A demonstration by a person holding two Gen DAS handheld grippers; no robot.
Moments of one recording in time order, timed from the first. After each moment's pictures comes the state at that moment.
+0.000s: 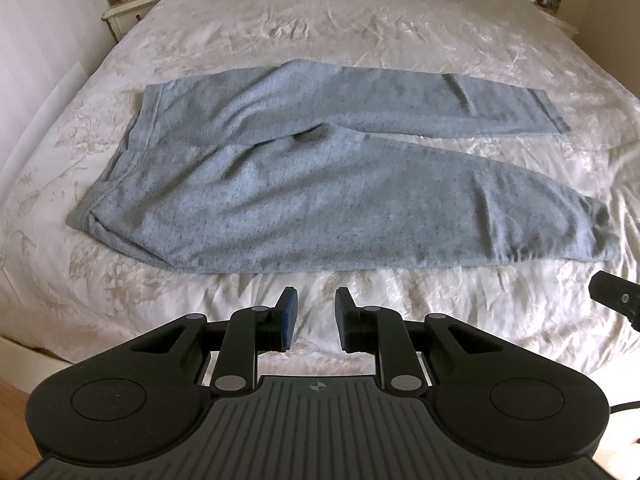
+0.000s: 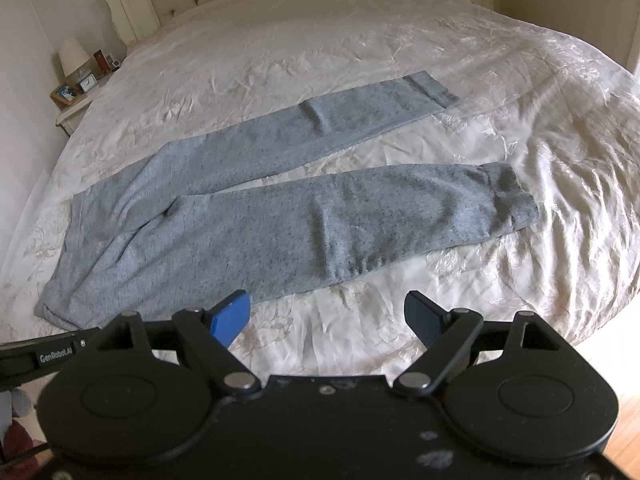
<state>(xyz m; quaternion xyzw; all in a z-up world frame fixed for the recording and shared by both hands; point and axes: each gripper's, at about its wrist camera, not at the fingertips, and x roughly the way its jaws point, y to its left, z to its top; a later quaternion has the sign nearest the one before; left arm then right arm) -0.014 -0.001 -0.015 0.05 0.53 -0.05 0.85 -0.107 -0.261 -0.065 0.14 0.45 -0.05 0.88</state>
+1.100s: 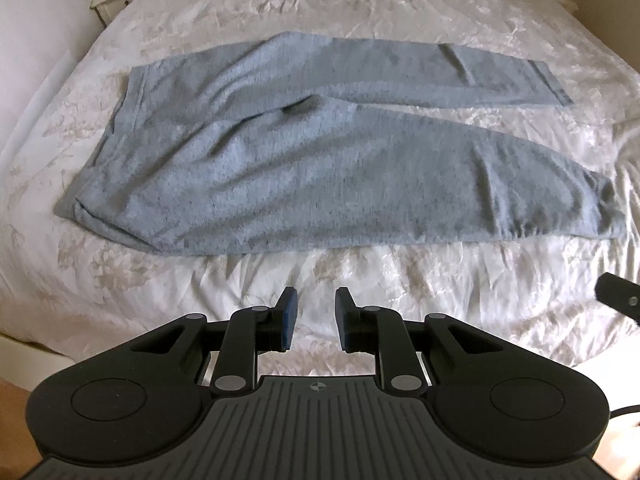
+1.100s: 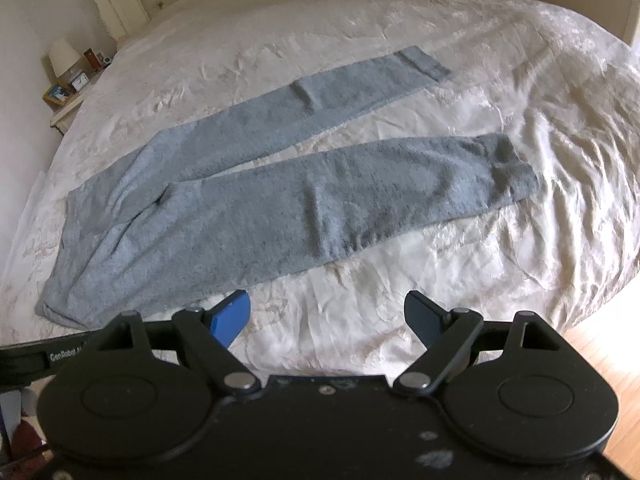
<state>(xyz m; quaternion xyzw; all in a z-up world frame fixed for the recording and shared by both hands) -0.006 -0.012 -0.033 0.07 0.56 -0.05 0.82 -0.108 -0.273 -0.081 0.17 0.48 -0.05 0.86</state>
